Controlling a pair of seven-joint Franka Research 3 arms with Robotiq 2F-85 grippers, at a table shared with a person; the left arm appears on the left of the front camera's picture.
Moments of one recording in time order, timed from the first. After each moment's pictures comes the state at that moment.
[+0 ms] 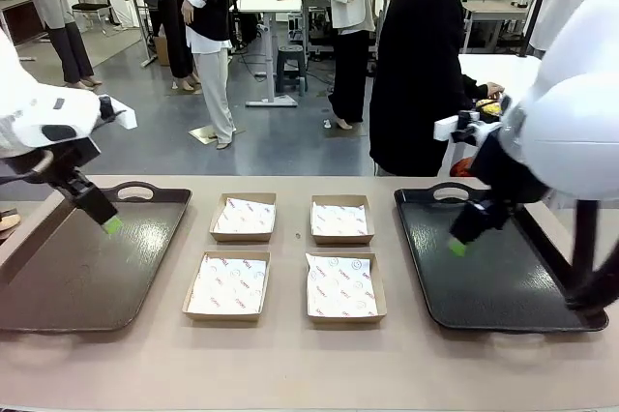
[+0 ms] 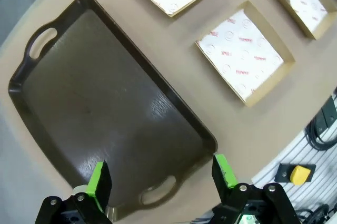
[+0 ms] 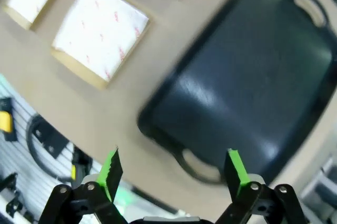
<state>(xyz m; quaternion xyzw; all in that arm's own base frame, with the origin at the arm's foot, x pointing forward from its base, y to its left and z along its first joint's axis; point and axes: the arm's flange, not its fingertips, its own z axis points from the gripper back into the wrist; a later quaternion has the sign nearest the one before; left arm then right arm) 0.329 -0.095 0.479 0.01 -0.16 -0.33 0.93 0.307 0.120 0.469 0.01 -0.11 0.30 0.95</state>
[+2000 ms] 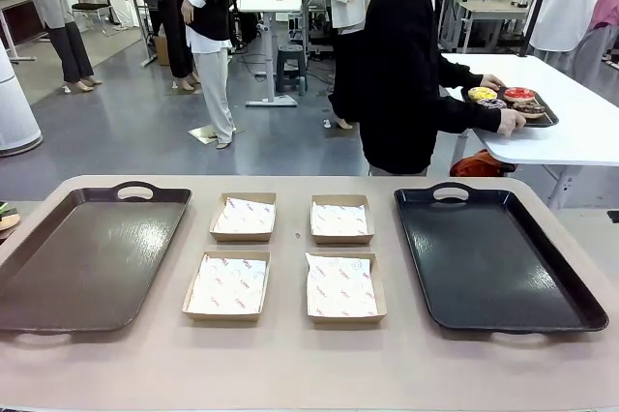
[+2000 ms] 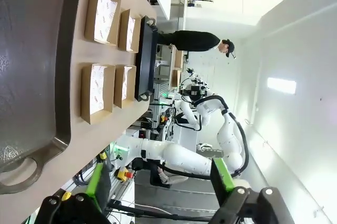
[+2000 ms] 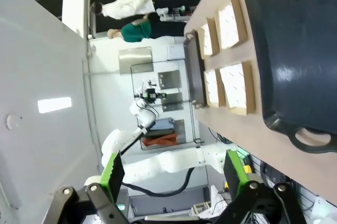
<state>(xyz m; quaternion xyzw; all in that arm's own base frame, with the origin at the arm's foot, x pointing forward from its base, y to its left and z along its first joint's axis) 0.364 0.170 0.408 -0.63 -0.02 0.08 0.77 0.314 -0.175 0.420 0.64 -0.05 -0.13 0.76</state>
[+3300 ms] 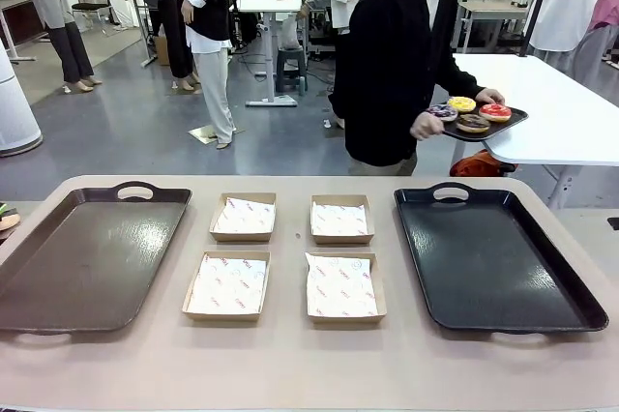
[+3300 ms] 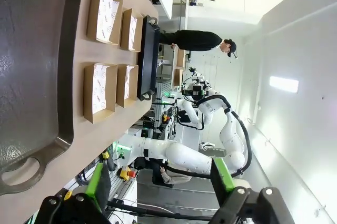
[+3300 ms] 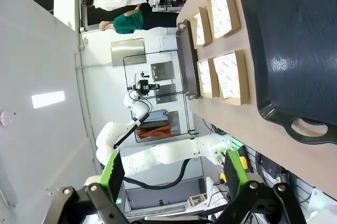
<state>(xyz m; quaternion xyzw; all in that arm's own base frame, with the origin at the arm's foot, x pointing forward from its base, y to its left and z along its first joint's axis) 0.364 0.170 0.407 -0.62 -0.02 0.07 0.78 0.312 -0.173 0.419 0.63 -0.04 -0.12 0.77</state>
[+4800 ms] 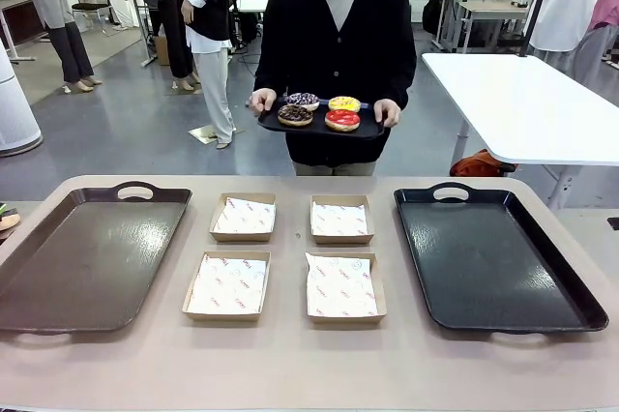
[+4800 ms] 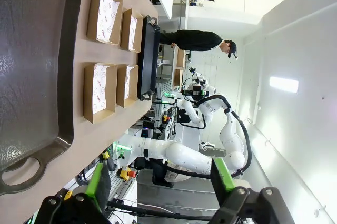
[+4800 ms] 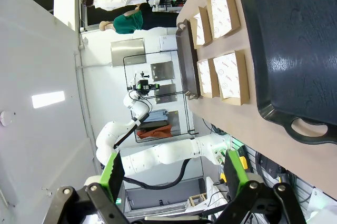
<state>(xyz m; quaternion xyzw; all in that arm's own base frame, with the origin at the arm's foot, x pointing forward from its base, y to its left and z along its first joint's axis) 0.364 0.170 0.407 -0.62 -0.02 0.07 0.78 0.312 -0.173 0.419 0.63 -0.04 -0.12 0.77</state>
